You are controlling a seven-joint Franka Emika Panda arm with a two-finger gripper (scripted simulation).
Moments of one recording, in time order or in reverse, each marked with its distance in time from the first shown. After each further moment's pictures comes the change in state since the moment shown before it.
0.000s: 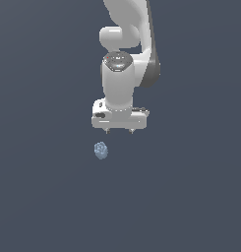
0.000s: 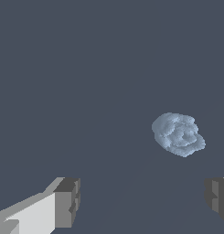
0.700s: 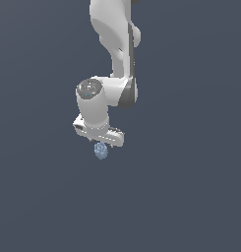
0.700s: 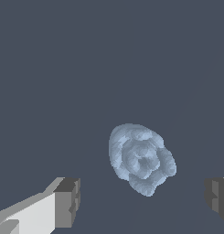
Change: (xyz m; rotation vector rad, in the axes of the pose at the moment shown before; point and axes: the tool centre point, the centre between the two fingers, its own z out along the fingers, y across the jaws) arm 0.016 0.080 0.066 -0.006 0.001 0.300
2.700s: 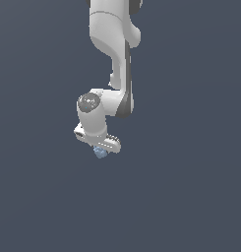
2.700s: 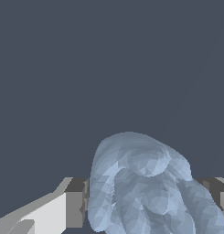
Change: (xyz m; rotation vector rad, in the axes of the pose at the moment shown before) arm 0.004 0.011 0.049 -0.002 0.002 0.039
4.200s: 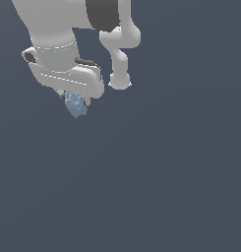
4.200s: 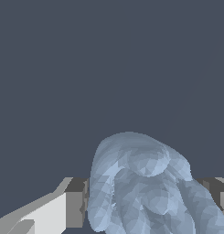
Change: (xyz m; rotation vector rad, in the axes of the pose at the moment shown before) arm -0.002 0.050 -0.278 0.000 0.002 0.002
